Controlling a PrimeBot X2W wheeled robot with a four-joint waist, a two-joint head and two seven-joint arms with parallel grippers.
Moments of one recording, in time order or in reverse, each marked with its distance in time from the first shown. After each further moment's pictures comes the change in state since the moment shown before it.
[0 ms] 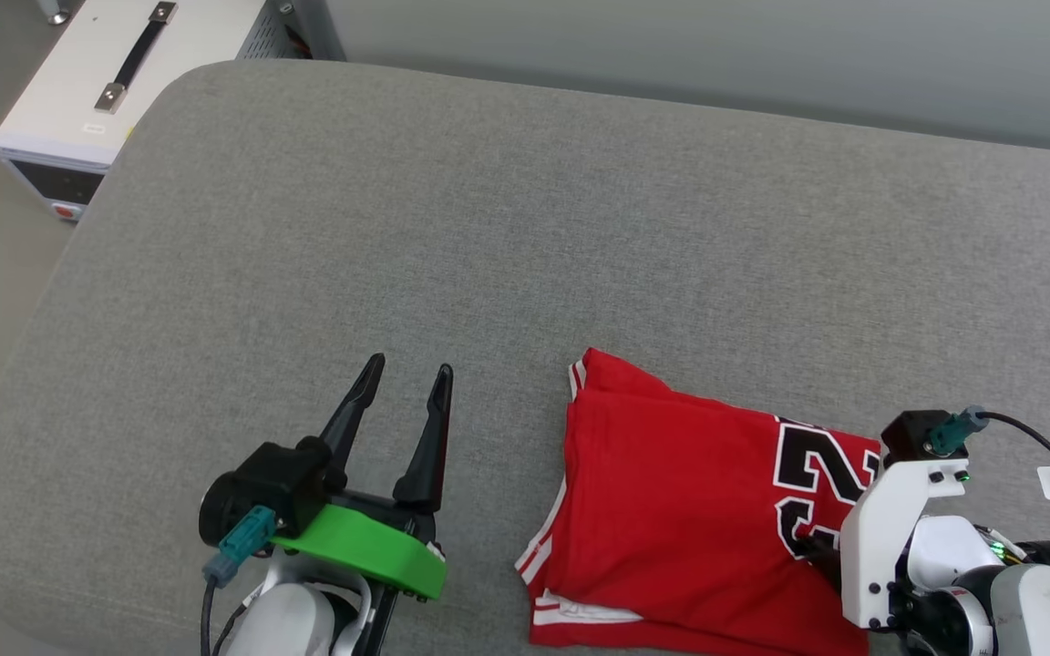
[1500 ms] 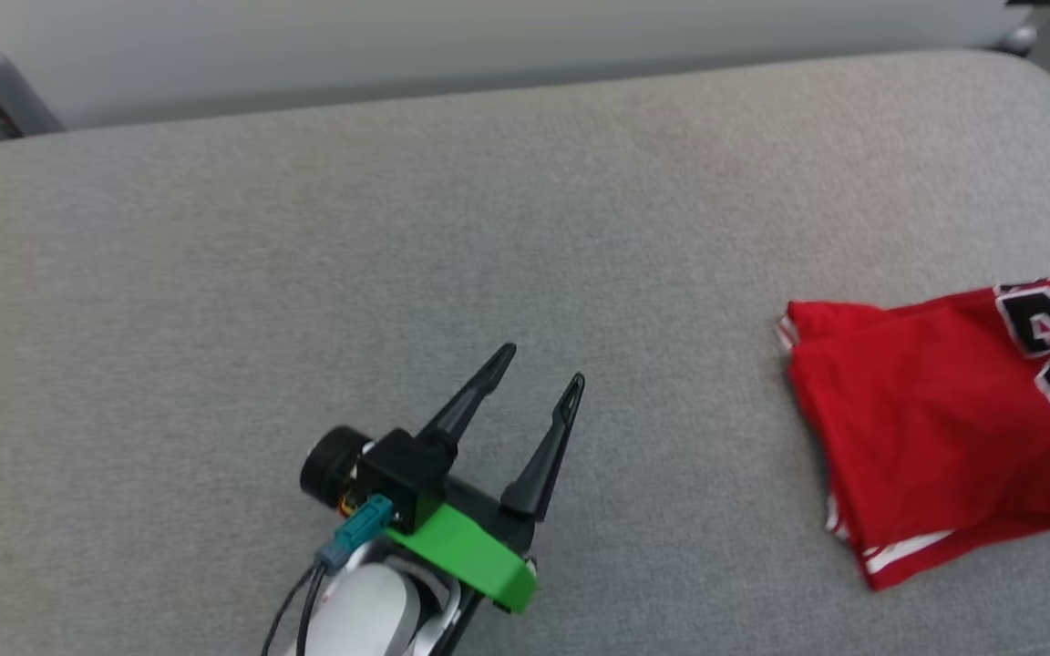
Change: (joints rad) left arm -0.084 0.024 -0.233 -0.012 0.019 0.000 0.000; right arm -0.131 -0.802 0.305 -0.041 0.066 0.001 -0.435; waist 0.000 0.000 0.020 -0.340
